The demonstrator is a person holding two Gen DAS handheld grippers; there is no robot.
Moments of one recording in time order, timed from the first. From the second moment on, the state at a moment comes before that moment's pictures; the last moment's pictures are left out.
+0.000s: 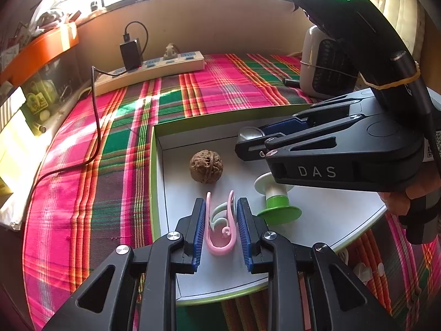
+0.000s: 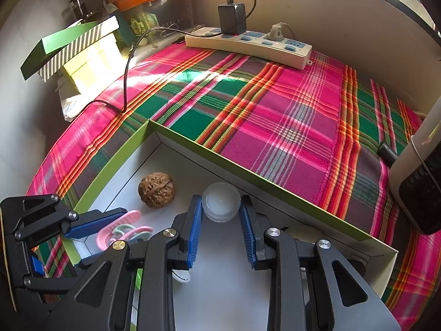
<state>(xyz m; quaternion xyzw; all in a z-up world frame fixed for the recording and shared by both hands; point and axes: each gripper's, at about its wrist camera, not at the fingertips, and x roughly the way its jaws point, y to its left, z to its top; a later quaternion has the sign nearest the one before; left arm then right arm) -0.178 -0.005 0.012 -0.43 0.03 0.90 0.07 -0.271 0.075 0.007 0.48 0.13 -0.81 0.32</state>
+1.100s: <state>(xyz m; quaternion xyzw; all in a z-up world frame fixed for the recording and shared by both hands) -0.158 -0.008 0.025 -0.42 0.02 0.91 0.06 -0.252 0.081 0.024 0.46 0.11 -0.83 0.29</state>
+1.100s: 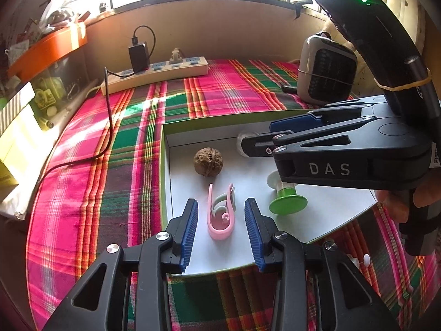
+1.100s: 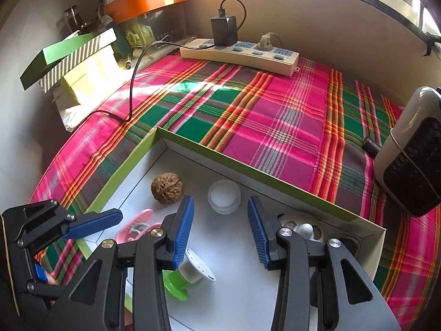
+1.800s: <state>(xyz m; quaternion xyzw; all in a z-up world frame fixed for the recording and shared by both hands) -0.118 -0.017 0.044 -0.39 0.00 0.92 0.06 -0.199 0.111 0.054 0.42 0.08 -0.86 0.27</state>
